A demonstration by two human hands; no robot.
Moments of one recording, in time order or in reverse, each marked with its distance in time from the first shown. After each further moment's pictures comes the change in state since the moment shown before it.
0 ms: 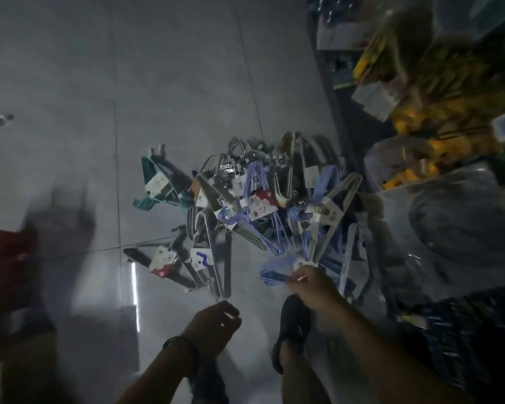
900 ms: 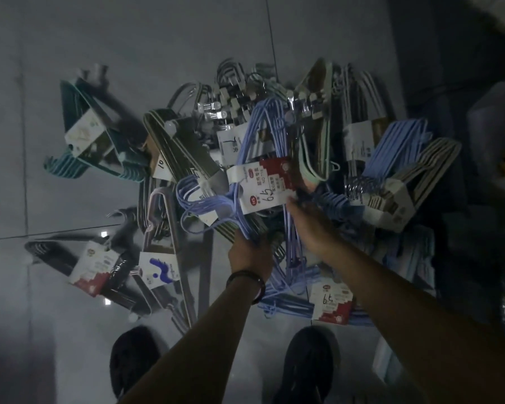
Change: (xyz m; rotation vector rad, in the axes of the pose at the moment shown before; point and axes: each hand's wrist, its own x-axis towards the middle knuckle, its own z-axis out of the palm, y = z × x) left_hand 0.433 0.005 0.044 -0.716 0.466 -0.200; right_hand 0.385 0.011 0.062 0.112 0.113 -0.034
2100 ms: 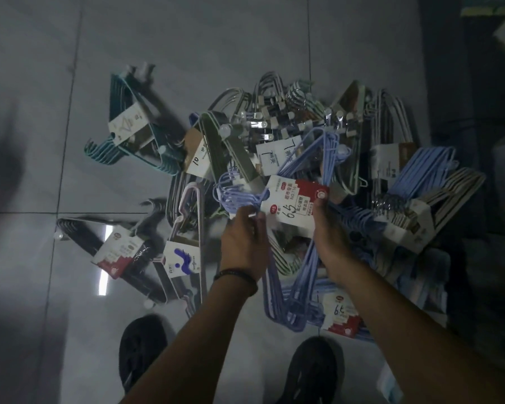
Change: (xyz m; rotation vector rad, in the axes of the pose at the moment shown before) left_hand -0.007 0.005 -0.077 0.096 0.158 0.515; right_hand -0.047 -0.037 0.024 0.306 0.099 -0.016
